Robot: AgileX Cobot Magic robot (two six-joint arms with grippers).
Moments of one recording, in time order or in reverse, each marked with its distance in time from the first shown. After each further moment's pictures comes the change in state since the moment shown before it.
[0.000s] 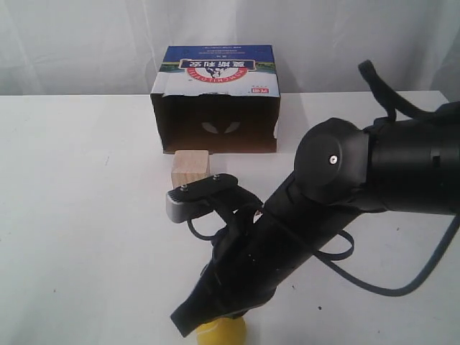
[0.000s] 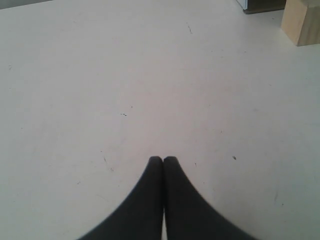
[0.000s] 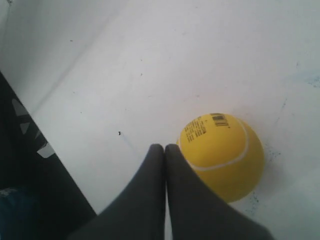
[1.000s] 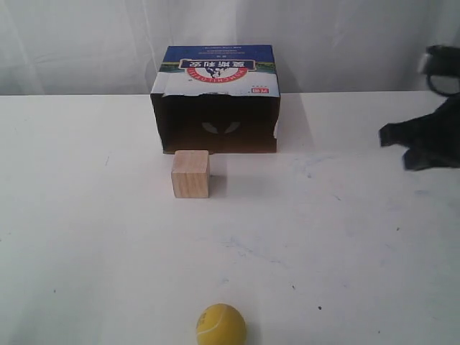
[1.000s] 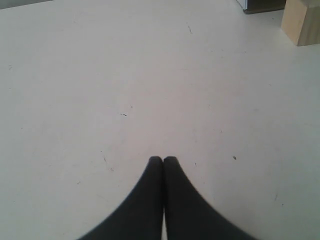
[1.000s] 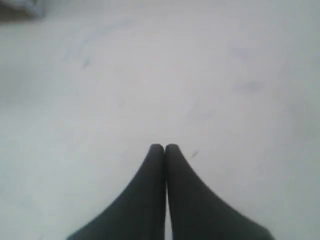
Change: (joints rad) left arm 0.000 0.000 0.000 0.000 0.000 0.000; right arm -0.768 -0.165 -0.056 -0.428 -0.047 0.339
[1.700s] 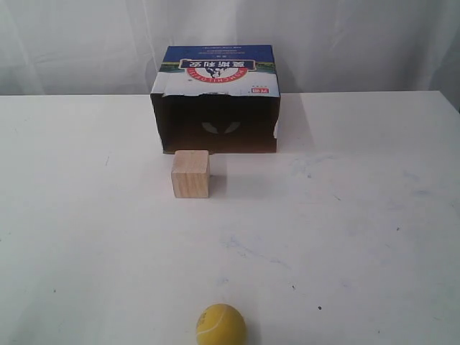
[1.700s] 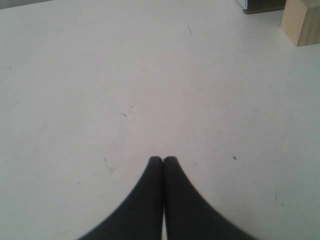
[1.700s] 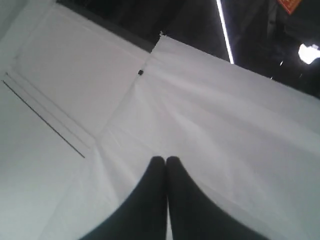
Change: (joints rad) left arm 0.000 0.000 0.000 0.000 0.000 0.000; right arm -0.039 -1.428 0.963 0.225 -1.299 0.740
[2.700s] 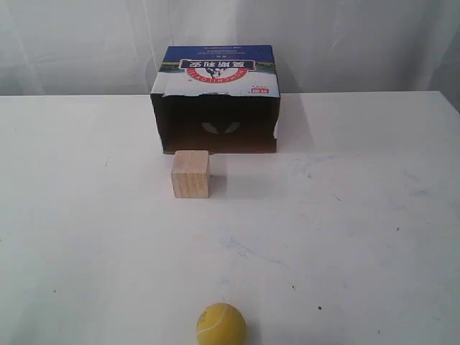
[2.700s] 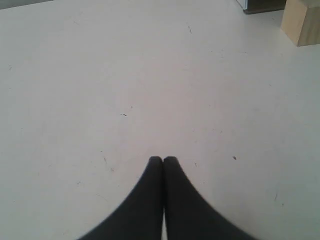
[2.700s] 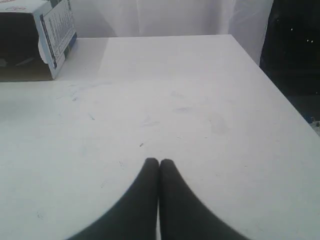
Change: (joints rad) left arm 0.000 0.000 0.000 0.000 0.000 0.000; right arm 0.000 0.000 0.009 -0.494 1.009 -0.491
